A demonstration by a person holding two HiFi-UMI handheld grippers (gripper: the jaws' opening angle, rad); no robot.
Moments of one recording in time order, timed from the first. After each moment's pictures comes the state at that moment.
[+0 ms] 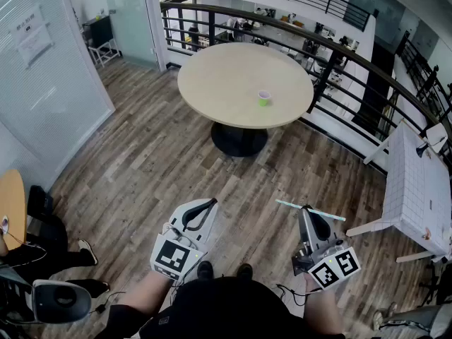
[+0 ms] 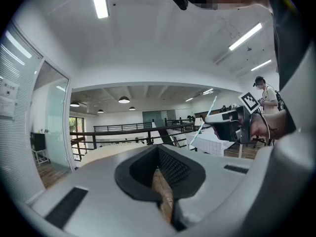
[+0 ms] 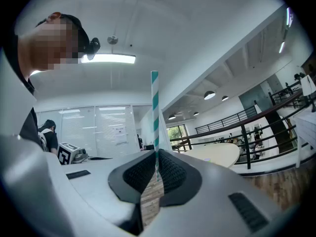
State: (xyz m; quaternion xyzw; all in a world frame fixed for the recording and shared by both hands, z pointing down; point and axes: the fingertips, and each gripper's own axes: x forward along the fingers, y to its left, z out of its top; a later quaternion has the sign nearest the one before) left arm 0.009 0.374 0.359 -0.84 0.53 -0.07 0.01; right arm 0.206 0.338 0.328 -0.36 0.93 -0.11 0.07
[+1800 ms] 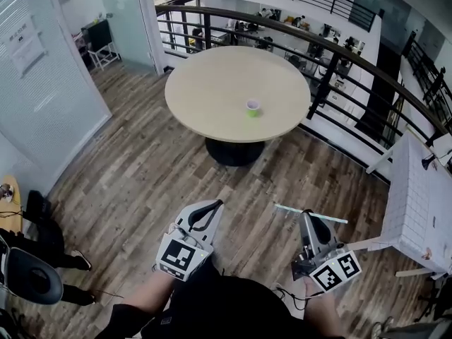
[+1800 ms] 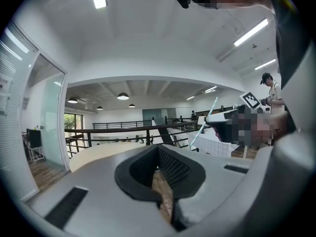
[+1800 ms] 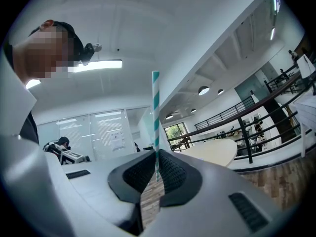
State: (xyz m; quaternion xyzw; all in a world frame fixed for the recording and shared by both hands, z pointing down) left arm 0.084 0.243 0.381 -0.84 0.54 -0.08 0.00; right arm 0.276 0.213 0.349 -0.35 0.92 -0.15 0.09
